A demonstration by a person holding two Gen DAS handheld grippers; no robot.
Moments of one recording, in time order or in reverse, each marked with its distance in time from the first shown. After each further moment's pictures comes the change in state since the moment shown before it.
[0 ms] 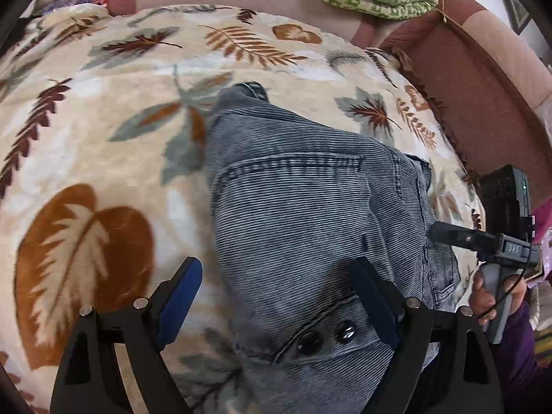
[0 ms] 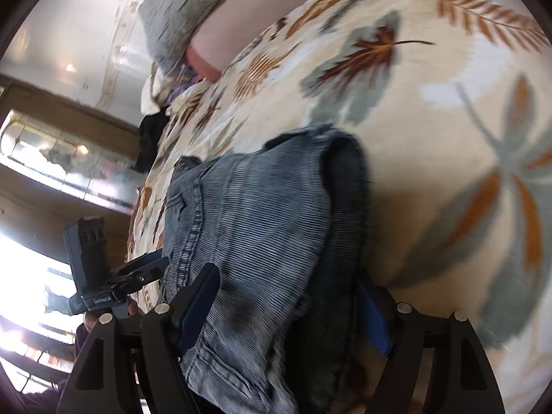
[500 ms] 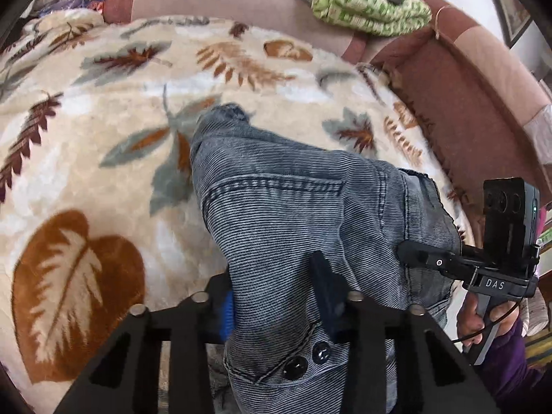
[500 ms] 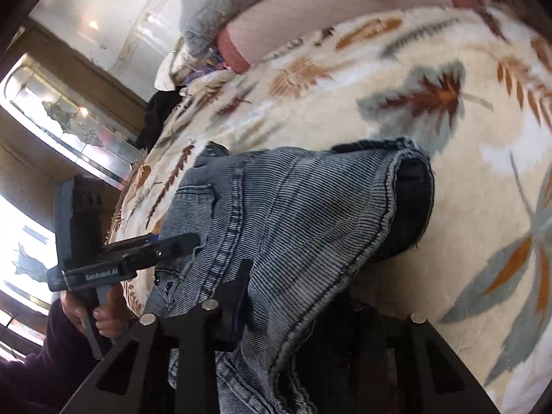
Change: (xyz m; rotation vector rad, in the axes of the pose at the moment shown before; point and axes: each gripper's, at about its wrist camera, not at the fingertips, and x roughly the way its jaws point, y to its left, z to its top) left arm -0.016 -0.003 0.019 -0.014 -0.061 -0.067; right arm 0.011 0.061 0.006 -0.196 -0.038 -0.085
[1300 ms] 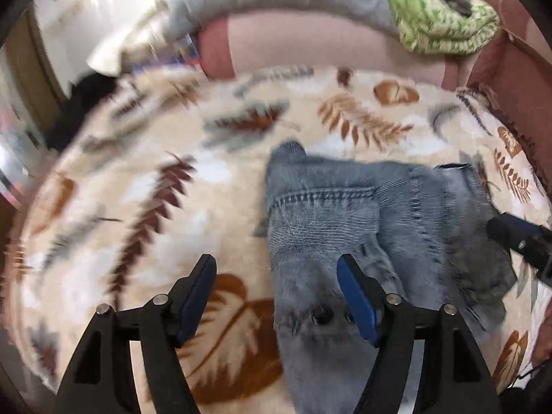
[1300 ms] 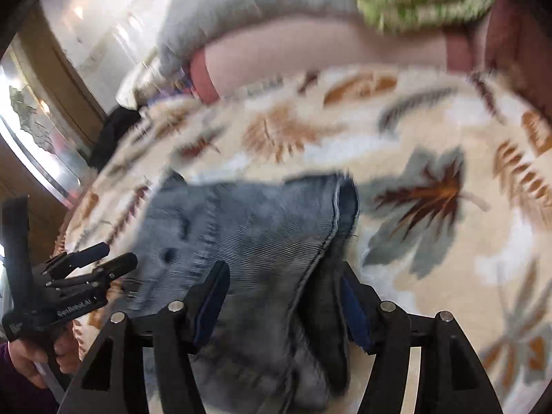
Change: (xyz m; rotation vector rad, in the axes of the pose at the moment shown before) left arm -0.043 0.023 0.021 0.027 -0.177 0.581; right arm 0.026 0.043 0.058 -0.066 -0.151 -0.274
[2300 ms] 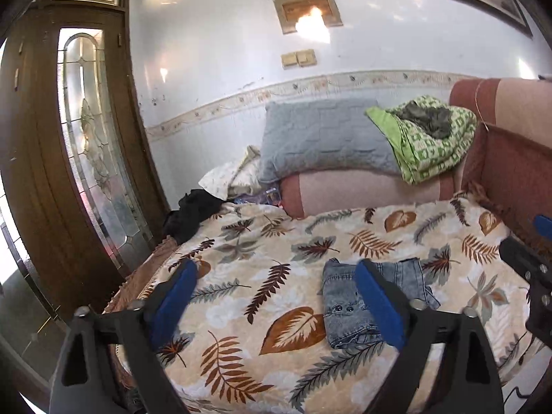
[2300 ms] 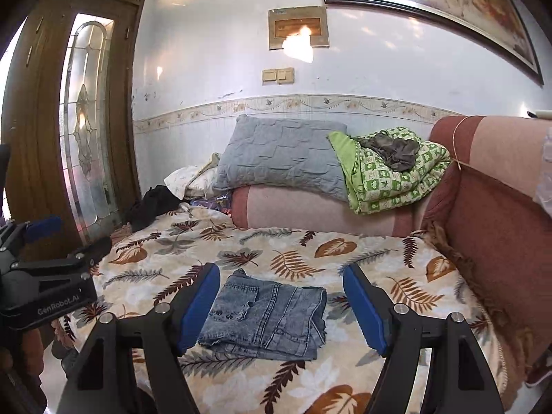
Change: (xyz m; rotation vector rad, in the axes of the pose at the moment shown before) left arm -0.319 0.001 -0.076 -0.053 -0.520 0.246; right arm -0.296 0.143 -0.092 -0.259 -0.531 -0.178
